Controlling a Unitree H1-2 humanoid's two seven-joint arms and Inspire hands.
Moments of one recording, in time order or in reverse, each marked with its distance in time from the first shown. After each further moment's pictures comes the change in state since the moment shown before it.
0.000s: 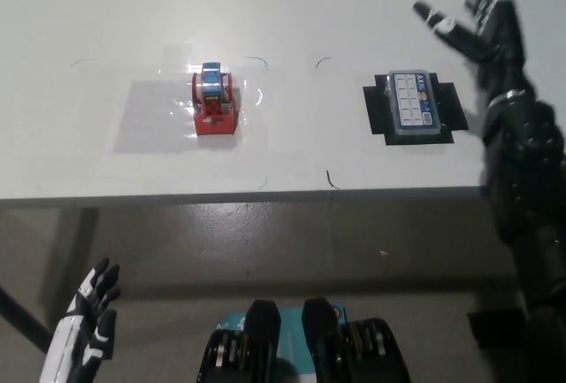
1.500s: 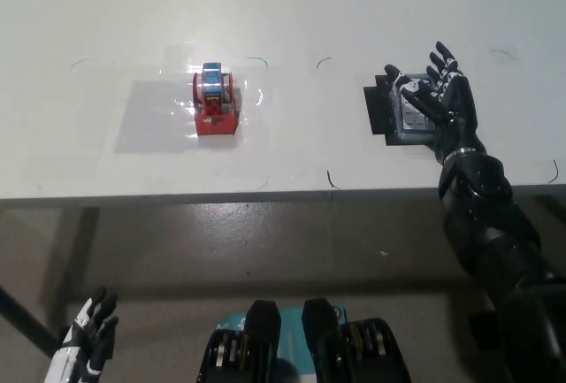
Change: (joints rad) left_arm 0.088 -0.005 -0.002 -0.036 -0.011 -0.034 -0.017; right_arm -0.051 0.047 -0.016 0.401 0.066 -0.248 -0.042
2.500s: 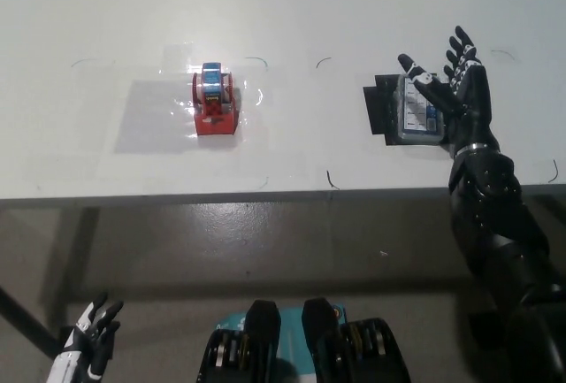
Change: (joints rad) left_arm 0.007 0.000 -0.002 0.000 -0.004 -0.005 -0.008; right_arm 0.049 -0.011 0.029 -0.125 -0.049 0.000 -0.064
